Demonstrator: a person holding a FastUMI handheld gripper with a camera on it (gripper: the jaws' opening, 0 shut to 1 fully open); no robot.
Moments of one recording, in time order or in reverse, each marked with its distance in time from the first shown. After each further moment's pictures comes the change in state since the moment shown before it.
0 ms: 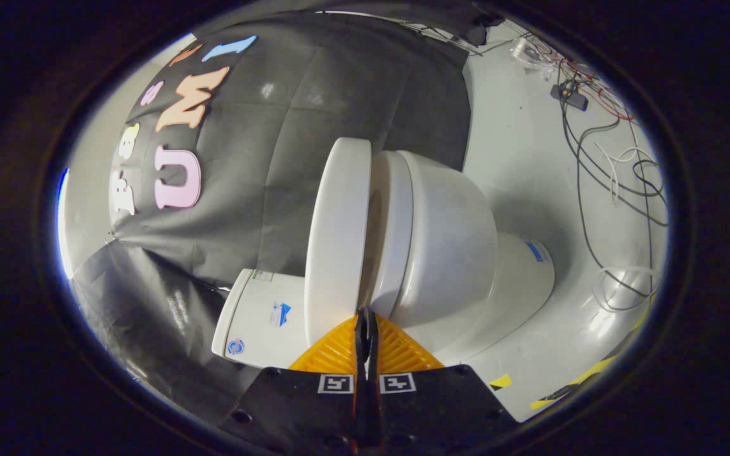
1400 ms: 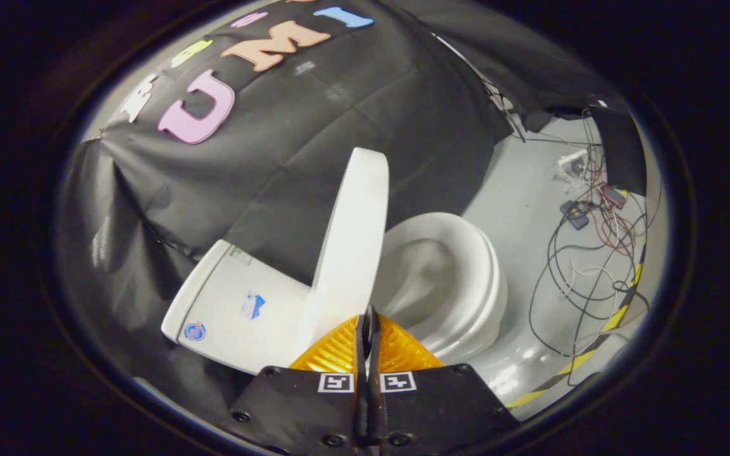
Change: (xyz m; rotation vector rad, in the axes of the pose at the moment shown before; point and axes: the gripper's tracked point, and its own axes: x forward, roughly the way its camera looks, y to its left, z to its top) arm -0.021 0.140 0.008 -0.469 -0.132 -0.259
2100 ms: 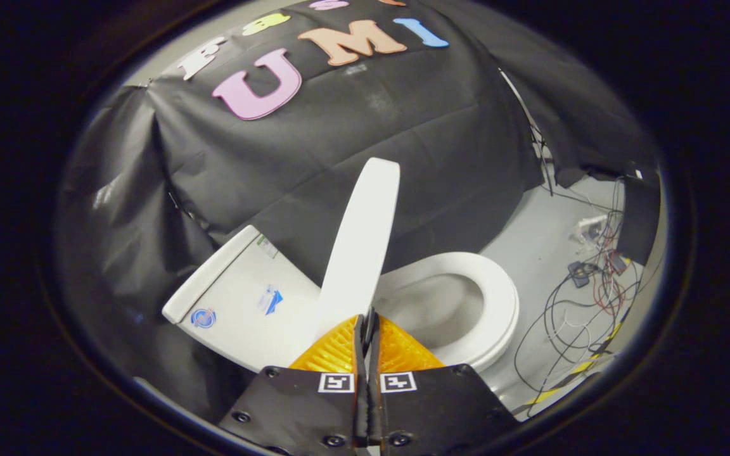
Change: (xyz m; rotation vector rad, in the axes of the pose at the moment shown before) arm -0.010 0.062 0.021 -0.249 -0.055 0.007
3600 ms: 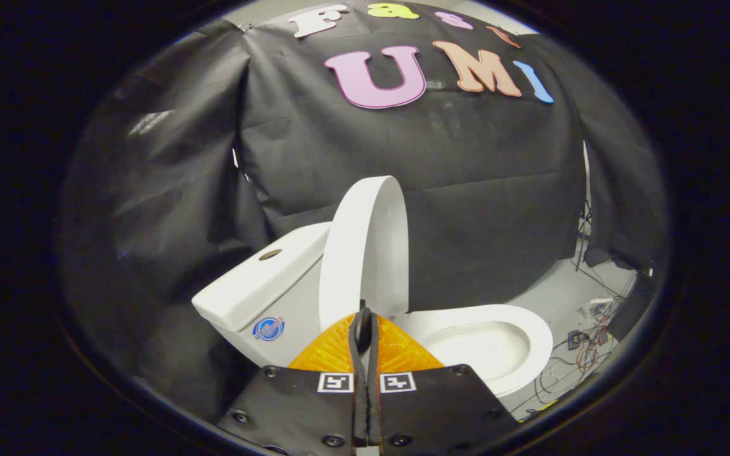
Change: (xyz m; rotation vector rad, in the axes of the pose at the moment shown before) arm 0.012 0.183 0.021 -0.306 -0.064 0.078
